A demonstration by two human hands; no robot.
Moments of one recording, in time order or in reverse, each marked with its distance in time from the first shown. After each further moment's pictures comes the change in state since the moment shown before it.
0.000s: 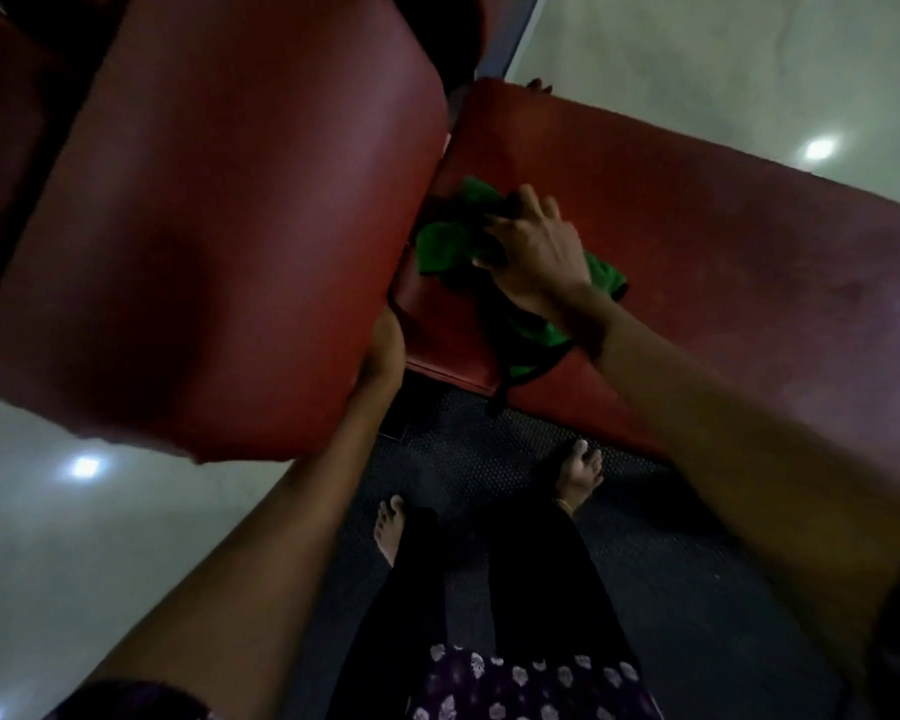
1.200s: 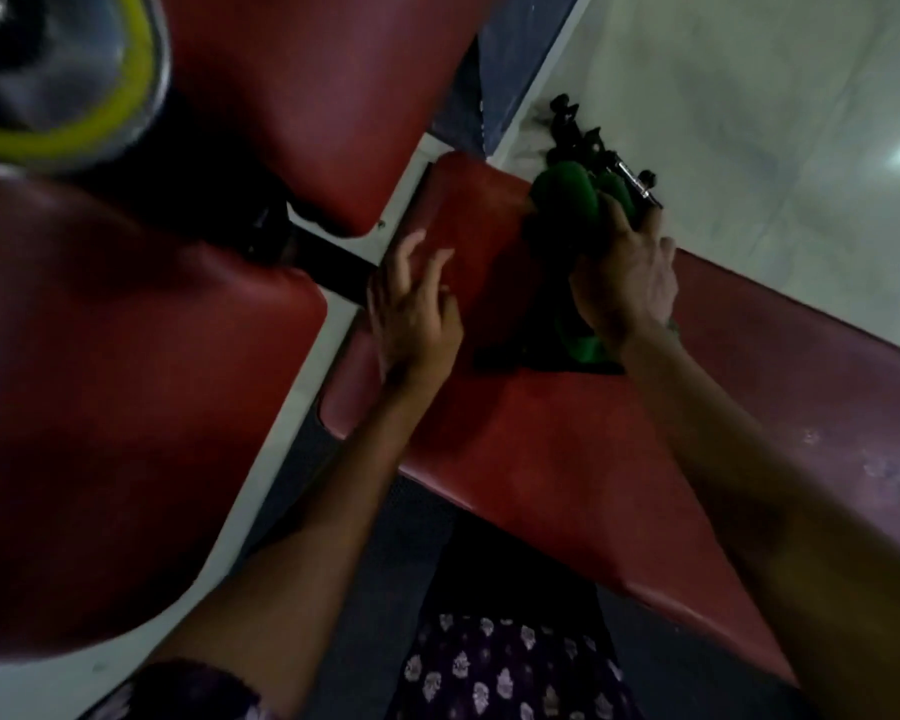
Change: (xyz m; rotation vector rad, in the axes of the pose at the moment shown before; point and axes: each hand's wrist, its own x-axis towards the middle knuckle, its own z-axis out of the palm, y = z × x) left_hand 0.005 0.099 0.093 0.487 0.155 0.552; right_hand 0.067 0.122 -0.051 0.181 0.050 0.372
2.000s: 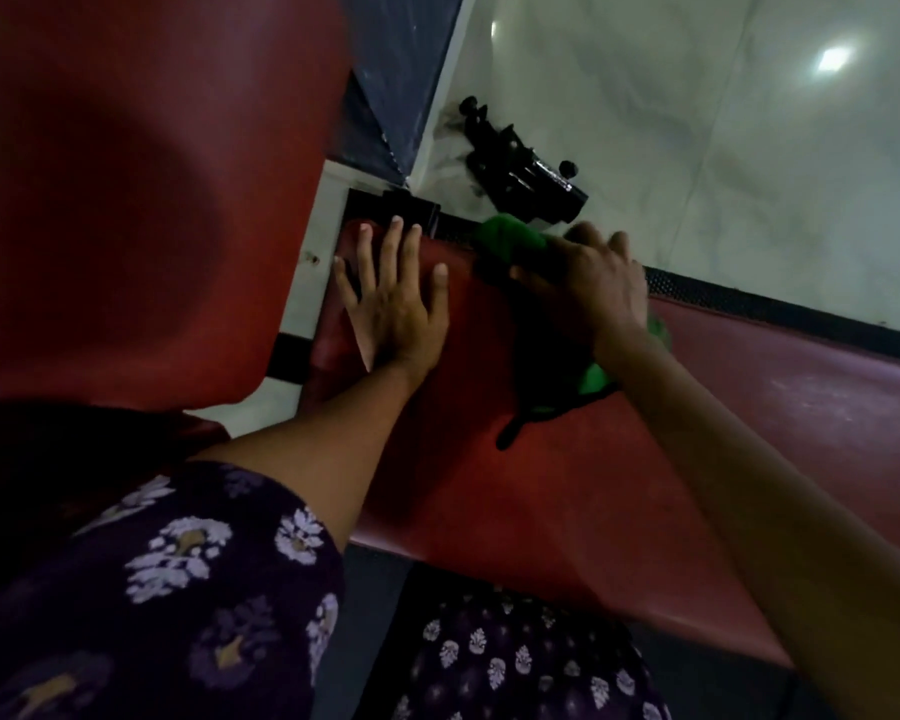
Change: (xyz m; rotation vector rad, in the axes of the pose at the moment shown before) left_hand 0.080 0.033 0.054 0.310 -0.337 0.074; right_hand 0.042 0.029 -0.035 -0.138 -0.183 -0.077
